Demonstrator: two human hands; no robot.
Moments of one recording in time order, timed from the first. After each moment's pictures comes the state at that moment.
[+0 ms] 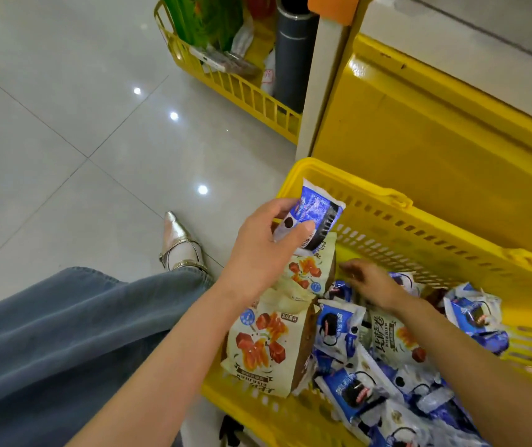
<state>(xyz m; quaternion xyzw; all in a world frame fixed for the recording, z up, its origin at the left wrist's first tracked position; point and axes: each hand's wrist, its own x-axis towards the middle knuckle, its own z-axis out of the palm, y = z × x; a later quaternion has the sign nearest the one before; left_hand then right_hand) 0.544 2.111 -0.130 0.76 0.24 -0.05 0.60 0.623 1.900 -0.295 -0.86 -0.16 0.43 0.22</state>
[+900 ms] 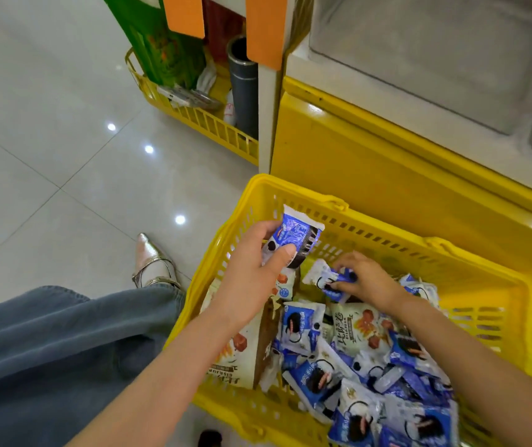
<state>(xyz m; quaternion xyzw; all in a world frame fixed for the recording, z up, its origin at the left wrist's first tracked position) 0.528 2.067 -0.120 0.77 0.18 -0.02 0.61 0.627 1.860 -0.219 -0.90 -0.24 0.33 0.17</state>
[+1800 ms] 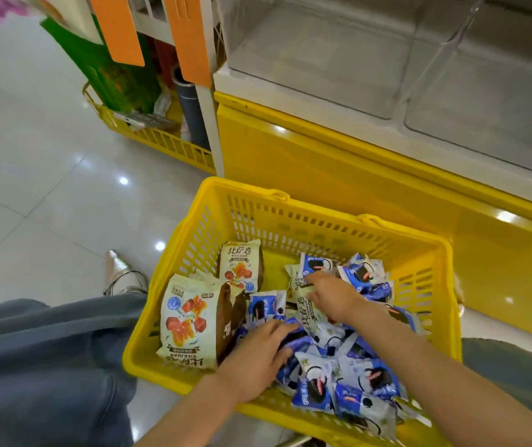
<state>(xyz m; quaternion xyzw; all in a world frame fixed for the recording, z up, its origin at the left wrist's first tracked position) 0.444 1.987 -0.194 0.89 -0.06 -0.29 0.35 0.576 1.834 -0.212 -0.90 -0.23 0.36 0.07</state>
